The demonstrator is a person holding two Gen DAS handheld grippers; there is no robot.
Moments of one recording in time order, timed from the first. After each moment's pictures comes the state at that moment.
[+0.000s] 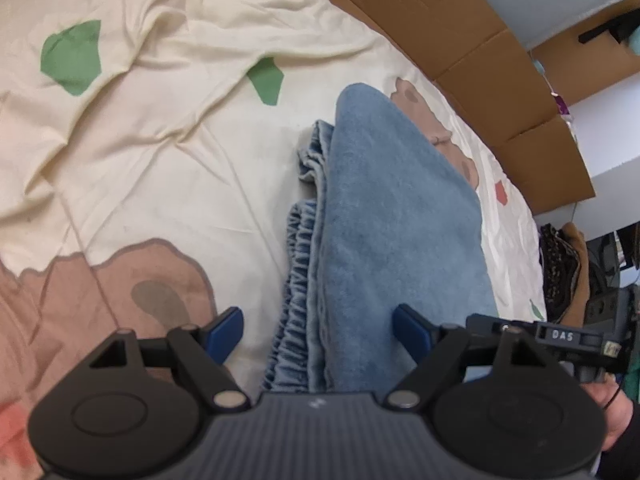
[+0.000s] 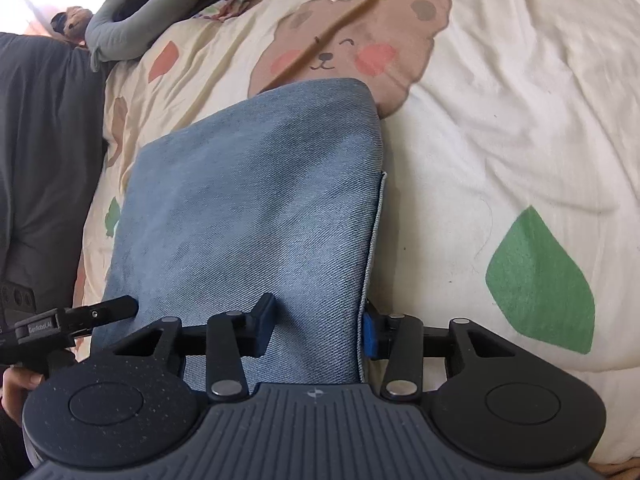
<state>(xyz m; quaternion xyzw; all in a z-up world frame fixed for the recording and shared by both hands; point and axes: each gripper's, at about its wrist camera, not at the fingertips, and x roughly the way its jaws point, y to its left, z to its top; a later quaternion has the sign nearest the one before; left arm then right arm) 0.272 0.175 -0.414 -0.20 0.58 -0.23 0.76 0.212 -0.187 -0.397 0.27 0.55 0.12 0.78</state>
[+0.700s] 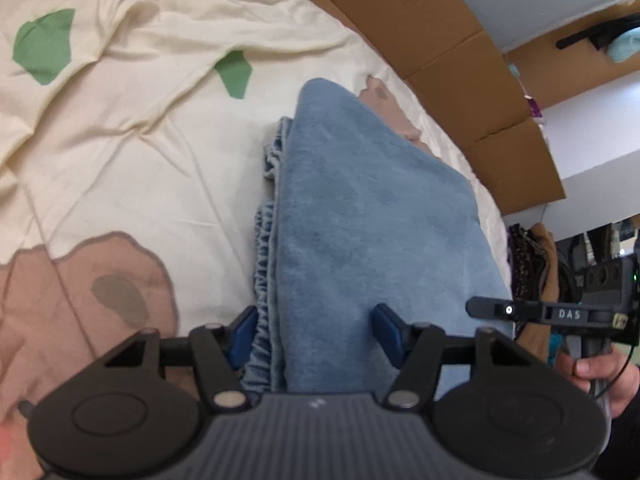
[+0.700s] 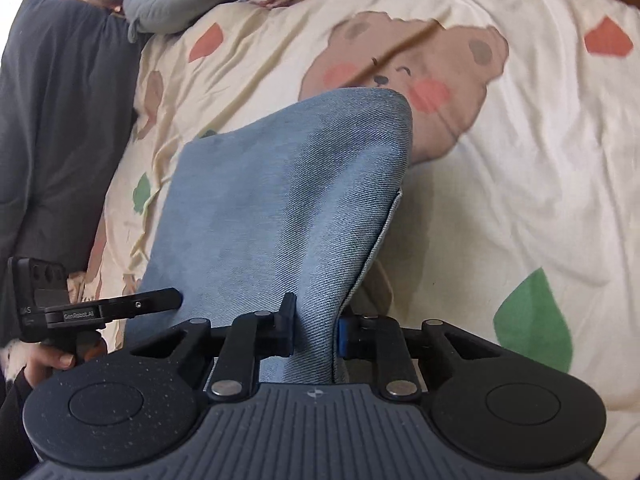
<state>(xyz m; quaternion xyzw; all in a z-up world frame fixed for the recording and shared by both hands) 0.269 0.166 -0.412 -0.23 0.57 -0.27 0.74 0.238 -0.183 -0.342 0.21 0.58 0.17 0.77</state>
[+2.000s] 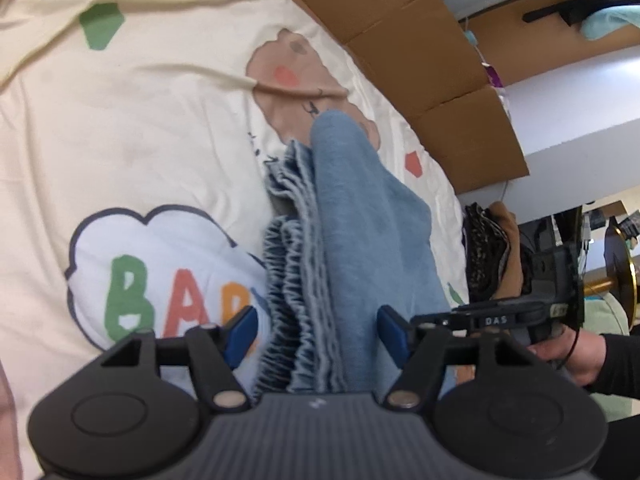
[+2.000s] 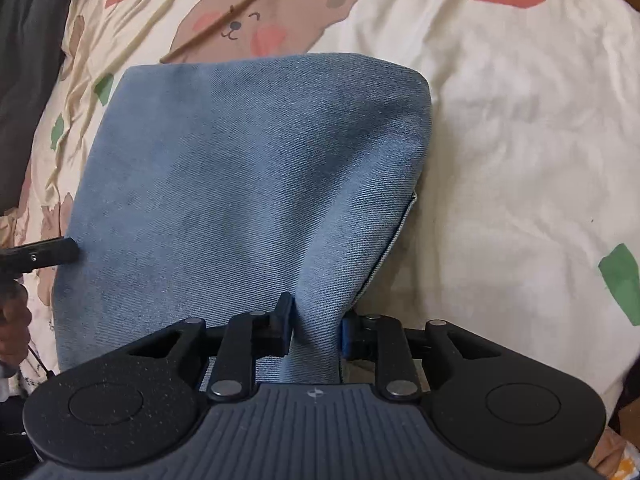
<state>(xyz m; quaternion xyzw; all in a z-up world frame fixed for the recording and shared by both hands) 0.256 0.082 -0.419 -0.25 0.57 -0.32 0.72 0.219 -0.287 -0.377 0.13 0.67 0.14 0.72</state>
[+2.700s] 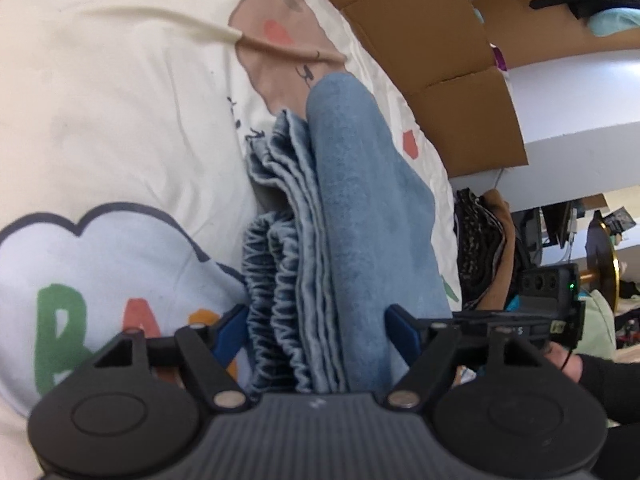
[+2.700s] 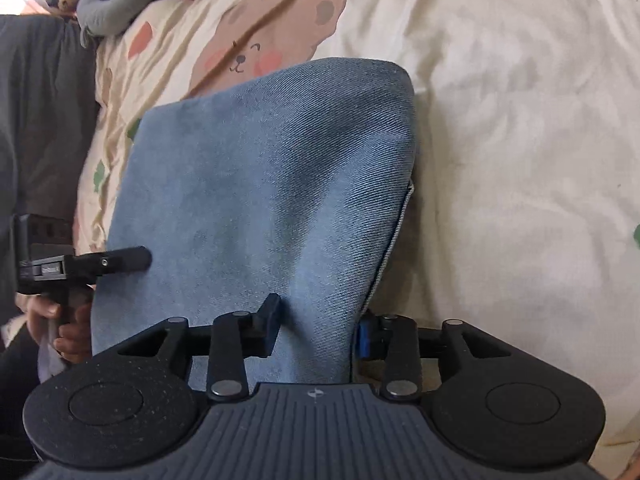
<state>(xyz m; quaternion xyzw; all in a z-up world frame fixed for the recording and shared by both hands) 0.289 0.049 -0.456 -0.26 0.60 -0.36 0.67 0.198 -0.319 -0.396 0.24 0.61 0.17 0.73</state>
